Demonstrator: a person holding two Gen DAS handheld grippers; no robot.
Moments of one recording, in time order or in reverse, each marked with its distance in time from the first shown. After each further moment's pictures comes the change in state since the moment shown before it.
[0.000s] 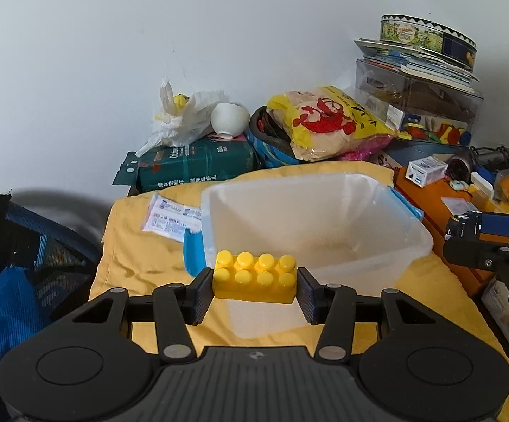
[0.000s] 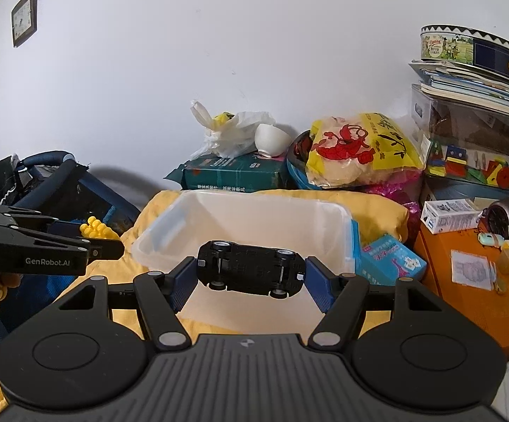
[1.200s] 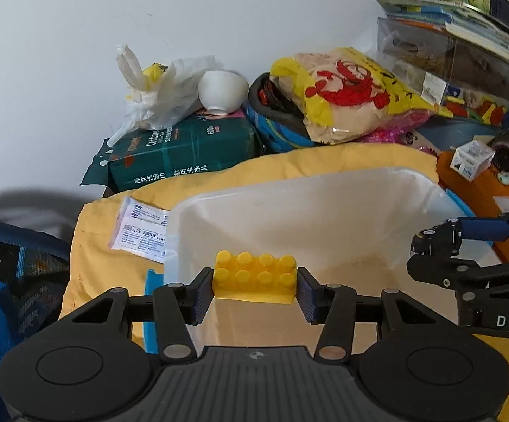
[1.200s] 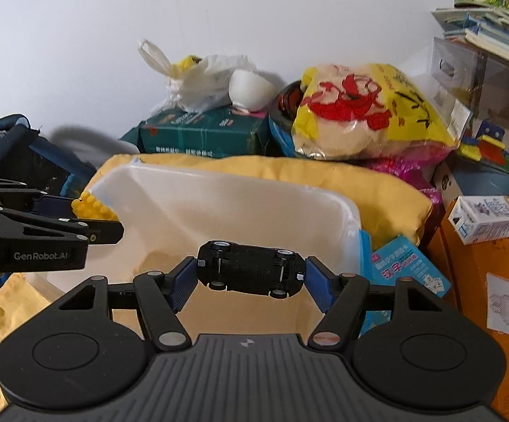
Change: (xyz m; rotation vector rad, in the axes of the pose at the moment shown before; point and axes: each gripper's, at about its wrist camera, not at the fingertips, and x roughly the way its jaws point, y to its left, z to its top) left arm 0.127 -0.011 0.044 0.037 0.112 0.029; right arm 0.136 -0.037 0.023 -0.025 0.189 -0.035
